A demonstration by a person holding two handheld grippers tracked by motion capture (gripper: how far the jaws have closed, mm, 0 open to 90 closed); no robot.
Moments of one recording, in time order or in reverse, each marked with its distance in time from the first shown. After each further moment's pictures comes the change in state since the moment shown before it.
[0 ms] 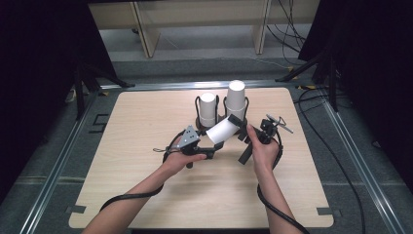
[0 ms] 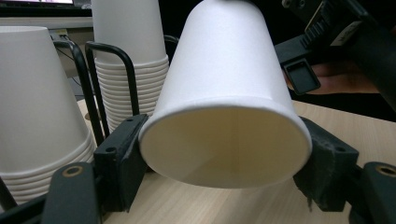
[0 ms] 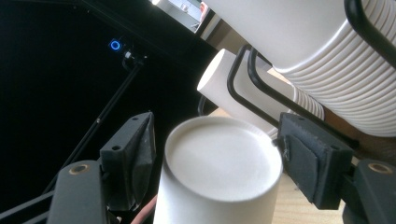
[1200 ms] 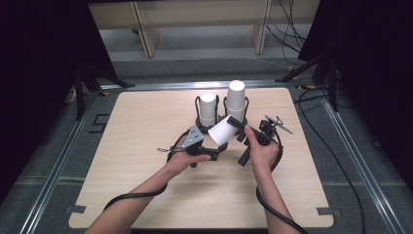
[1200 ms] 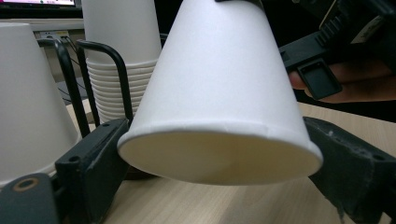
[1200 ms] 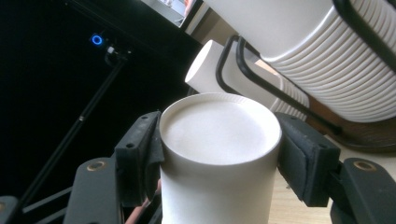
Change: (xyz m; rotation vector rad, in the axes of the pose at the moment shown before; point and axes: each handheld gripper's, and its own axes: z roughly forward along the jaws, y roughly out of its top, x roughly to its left) left arm -0.004 -0.002 0.015 -0.013 0.015 0.012; right arm 0.005 -0.004 -0.001 0.024 -0.065 0.006
